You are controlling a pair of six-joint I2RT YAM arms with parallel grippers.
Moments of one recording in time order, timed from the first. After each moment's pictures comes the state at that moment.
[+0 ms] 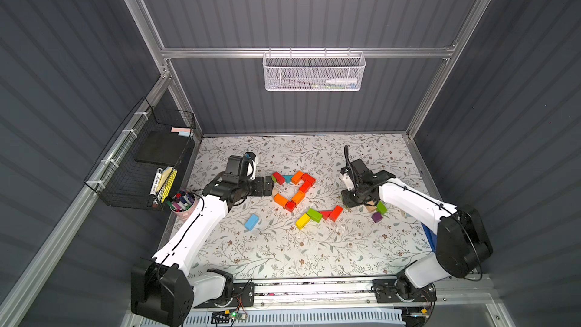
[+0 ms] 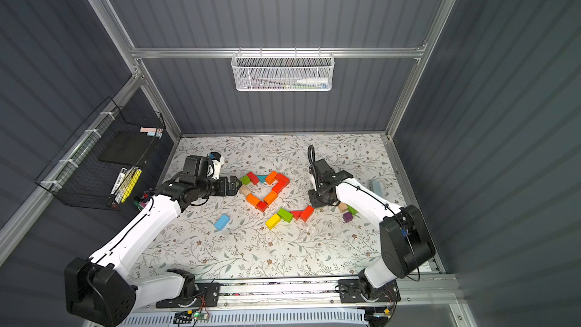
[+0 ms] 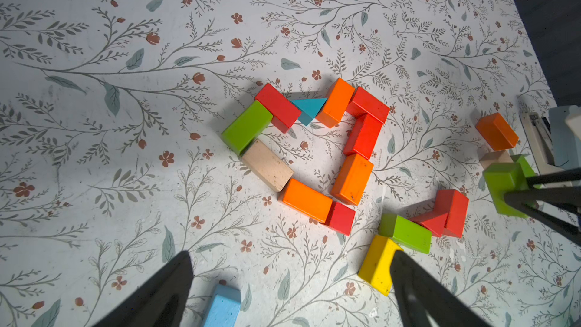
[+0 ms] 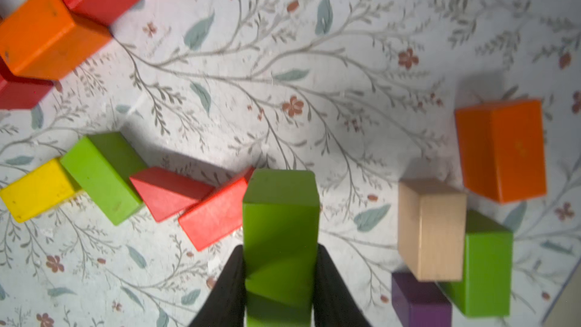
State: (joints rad) left arm -0.26 1.24 1.02 -0.61 0.15 -0.24; right arm 0.49 1.48 1.03 -0.79 0.01 0.18
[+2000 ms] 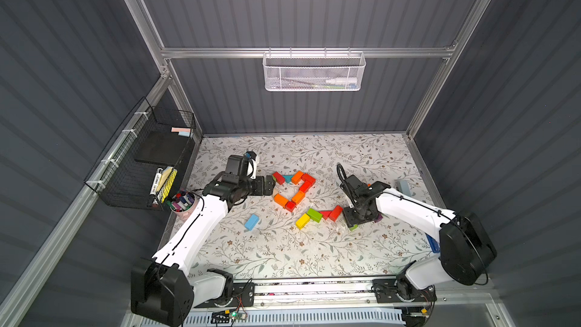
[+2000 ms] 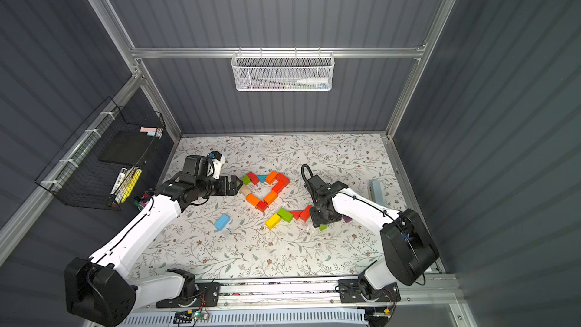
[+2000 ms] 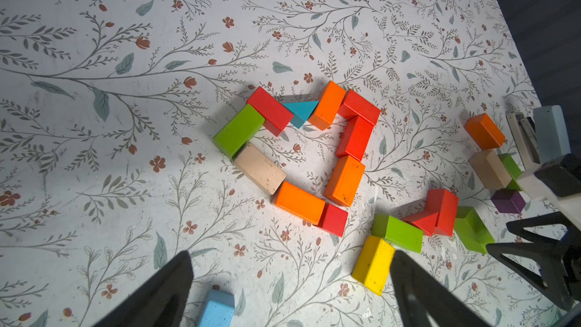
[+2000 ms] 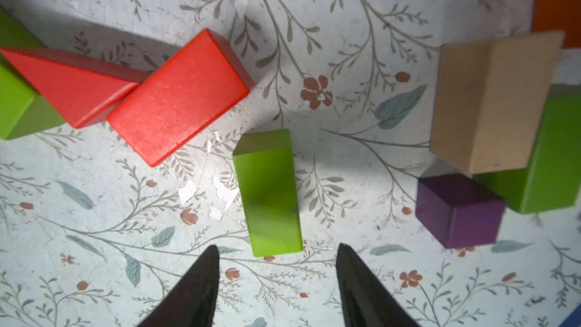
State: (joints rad) left arm -0.26 1.24 1.02 -0.59 0.18 -0.24; right arm 0.59 1.50 0.95 -0.90 0.07 0.33
